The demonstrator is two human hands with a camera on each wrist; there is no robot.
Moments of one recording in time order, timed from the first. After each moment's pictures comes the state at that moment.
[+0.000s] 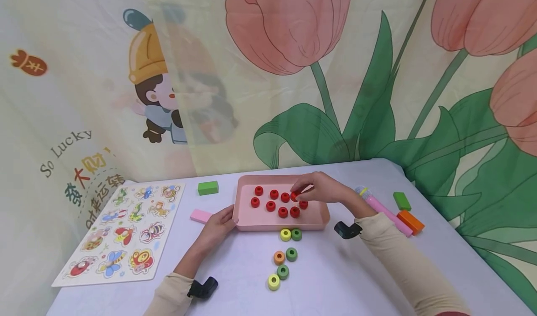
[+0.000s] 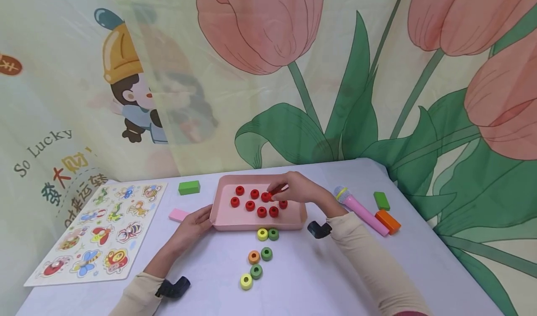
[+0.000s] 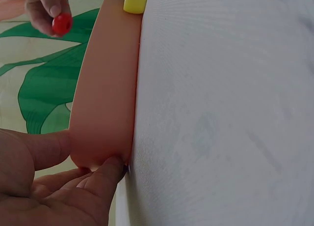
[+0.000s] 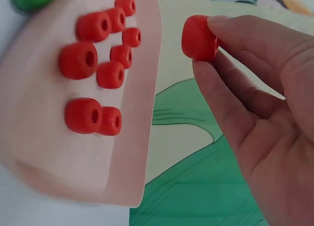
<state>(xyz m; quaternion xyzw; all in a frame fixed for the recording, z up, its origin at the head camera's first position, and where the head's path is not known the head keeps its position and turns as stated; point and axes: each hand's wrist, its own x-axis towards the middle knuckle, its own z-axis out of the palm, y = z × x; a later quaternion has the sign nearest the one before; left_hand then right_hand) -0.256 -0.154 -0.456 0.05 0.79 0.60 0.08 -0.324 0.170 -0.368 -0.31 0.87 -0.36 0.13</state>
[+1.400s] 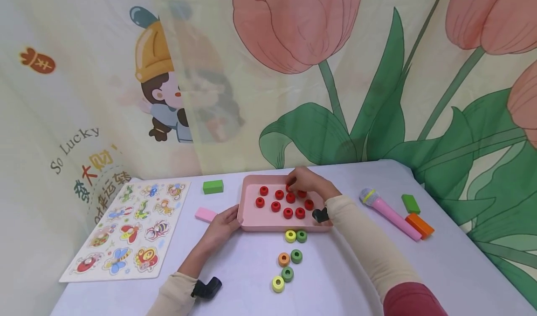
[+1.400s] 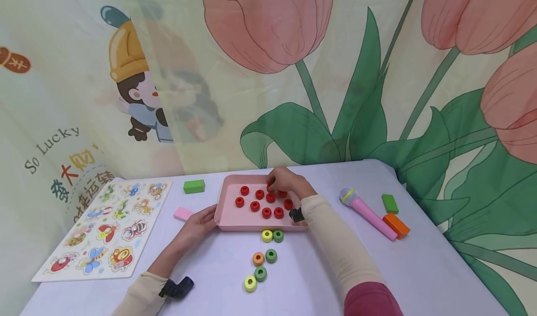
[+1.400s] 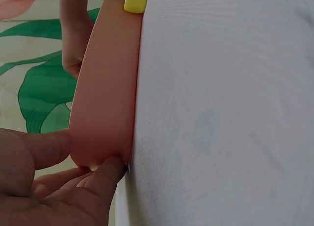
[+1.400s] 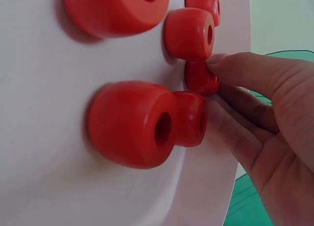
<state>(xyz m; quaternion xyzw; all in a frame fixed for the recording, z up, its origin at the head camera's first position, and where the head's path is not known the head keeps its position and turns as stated) -0.257 -0.155 -0.457 0.05 0.79 0.61 0.09 -0.403 0.121 -0.415 -0.20 0.93 -0.25 0.16</state>
